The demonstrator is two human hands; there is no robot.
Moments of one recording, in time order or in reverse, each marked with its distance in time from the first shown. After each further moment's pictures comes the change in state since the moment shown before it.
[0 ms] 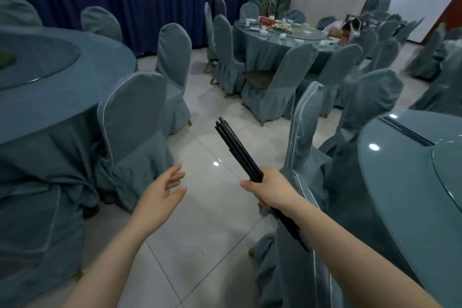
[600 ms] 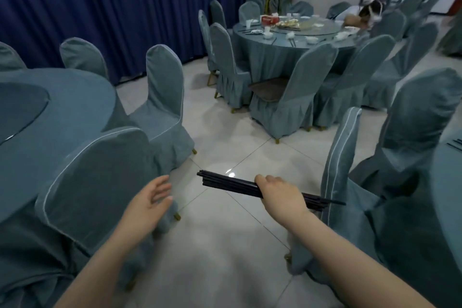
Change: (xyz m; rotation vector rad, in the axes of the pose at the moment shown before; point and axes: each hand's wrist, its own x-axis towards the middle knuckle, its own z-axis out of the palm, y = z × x) left_hand 0.355 0.015 0.005 0.020 0.023 -0.098; right_hand 0.359 0.017 -0.083 -1.002 0.193 -0.283
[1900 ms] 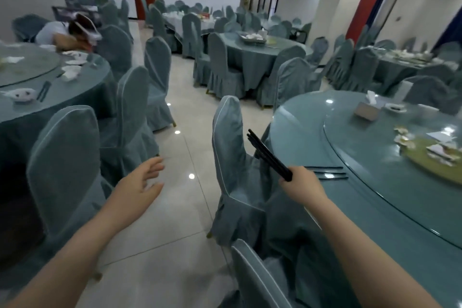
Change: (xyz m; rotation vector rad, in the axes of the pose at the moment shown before) left_hand 0.704 0.343 0.566 0.091 -1.015 0.795; right_hand 0.248 0.588 -0.049 0.322 0.302 1.570
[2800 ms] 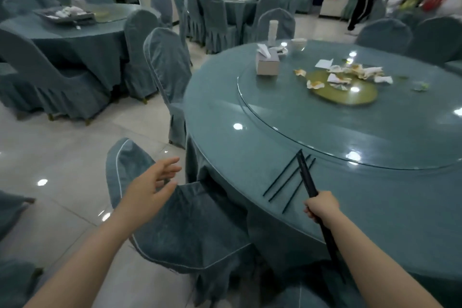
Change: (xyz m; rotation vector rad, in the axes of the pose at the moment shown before) left_hand 0.480 0.006 0.186 -0.071 -0.694 0.456; right_hand 0.211 0.137 0.078 0.571 0.320 1.235
